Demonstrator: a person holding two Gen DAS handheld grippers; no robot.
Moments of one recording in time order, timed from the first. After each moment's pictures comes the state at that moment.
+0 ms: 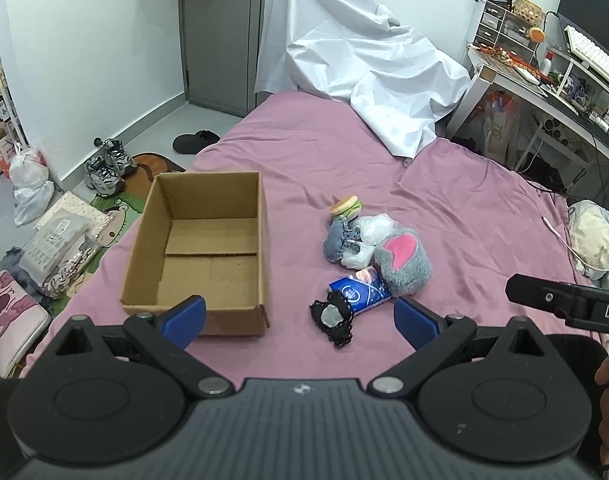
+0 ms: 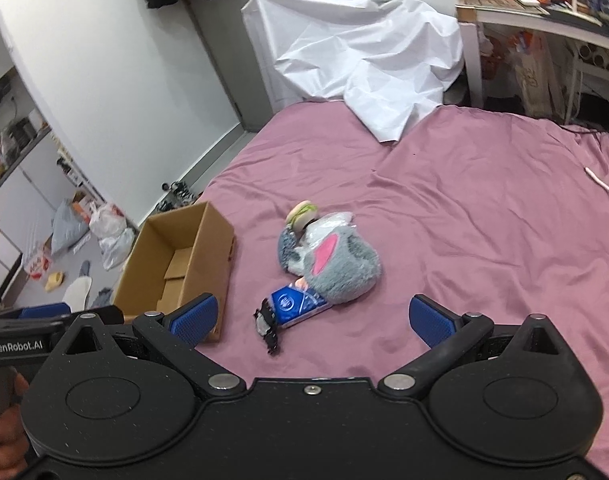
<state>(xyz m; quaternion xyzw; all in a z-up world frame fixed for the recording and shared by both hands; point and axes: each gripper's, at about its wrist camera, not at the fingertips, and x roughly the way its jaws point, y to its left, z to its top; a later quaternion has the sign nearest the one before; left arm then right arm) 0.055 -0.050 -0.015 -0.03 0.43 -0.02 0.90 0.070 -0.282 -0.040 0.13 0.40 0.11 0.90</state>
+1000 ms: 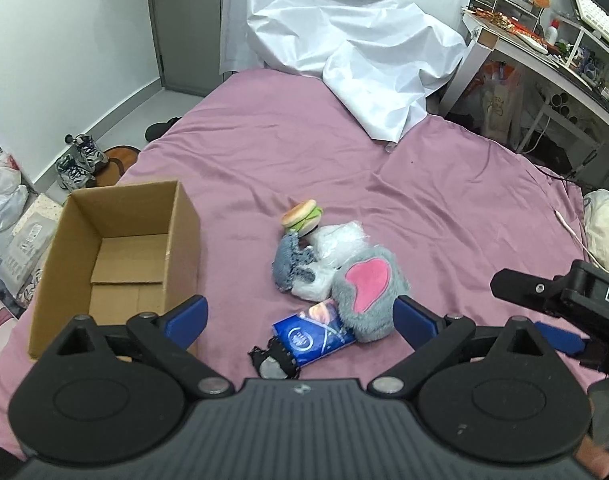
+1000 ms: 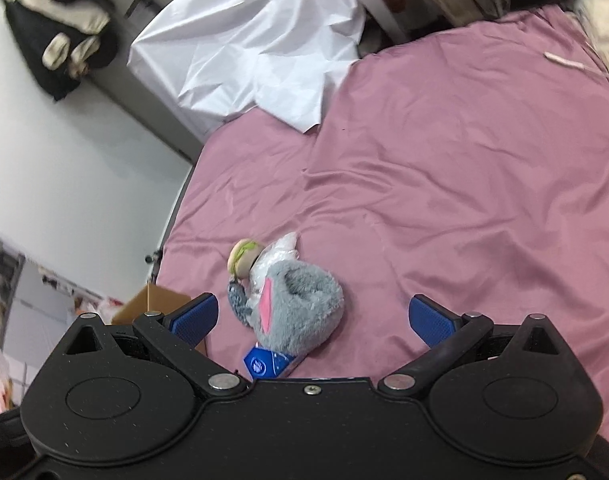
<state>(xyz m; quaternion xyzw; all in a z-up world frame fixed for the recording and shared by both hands) 0.151 -0.123 -0.062 -0.02 0.46 -0.03 0.89 0.135 -0.345 -0.110 0.32 0.41 0.04 0.85</state>
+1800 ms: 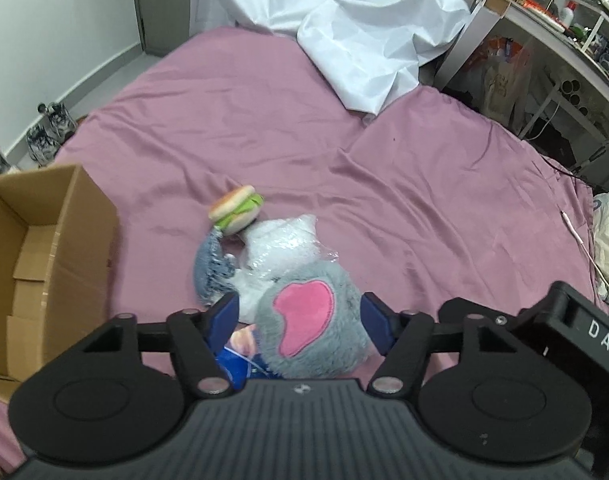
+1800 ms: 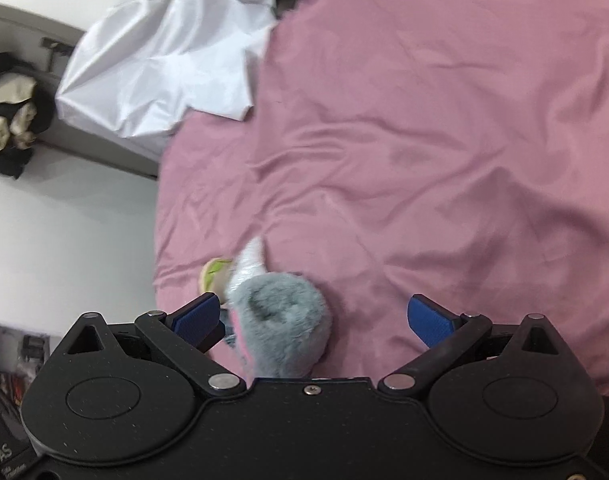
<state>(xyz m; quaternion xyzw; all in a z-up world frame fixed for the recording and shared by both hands) 0.217 -0.177 -0.117 -0.05 0.51 -0.03 0.86 0.173 -0.371 -0.173 0.45 0.45 -0.01 0.77</state>
